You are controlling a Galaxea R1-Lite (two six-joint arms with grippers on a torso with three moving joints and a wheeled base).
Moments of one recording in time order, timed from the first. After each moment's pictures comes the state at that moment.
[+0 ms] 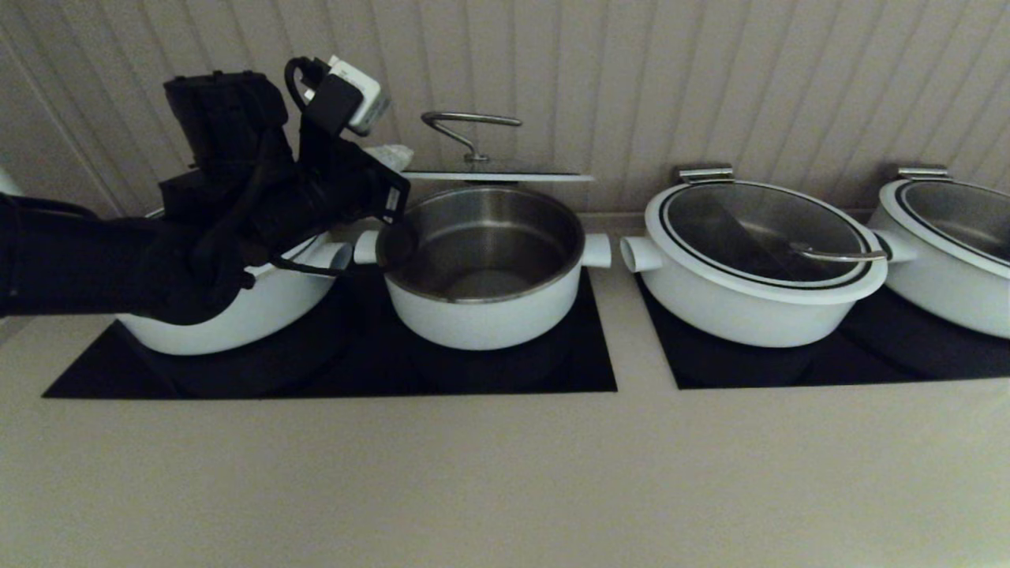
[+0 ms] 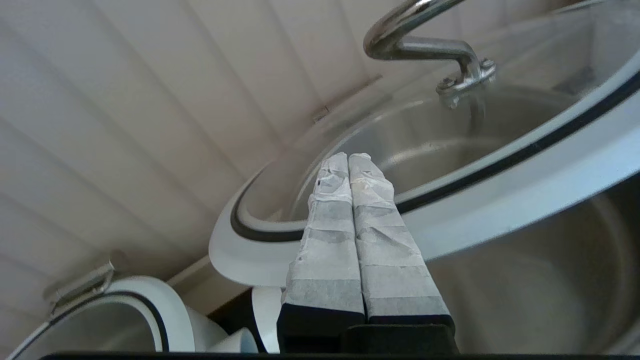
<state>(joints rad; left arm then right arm) -0.34 1.82 -1.26 -0.65 -0.05 0.43 0.00 0.00 0.00 0.00 0.05 -0.08</state>
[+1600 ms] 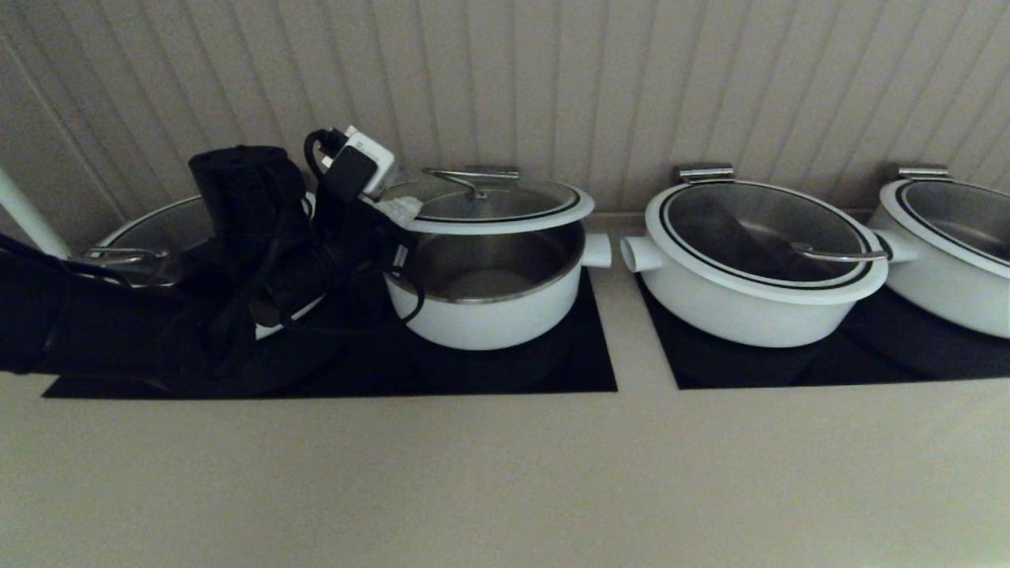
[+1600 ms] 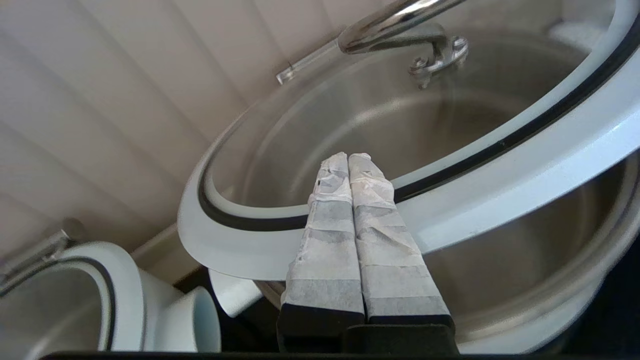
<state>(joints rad) -0.36 1.82 -1.03 -0.83 -0.05 0.43 0.00 0.00 0.00 0.00 0.05 -0.08</state>
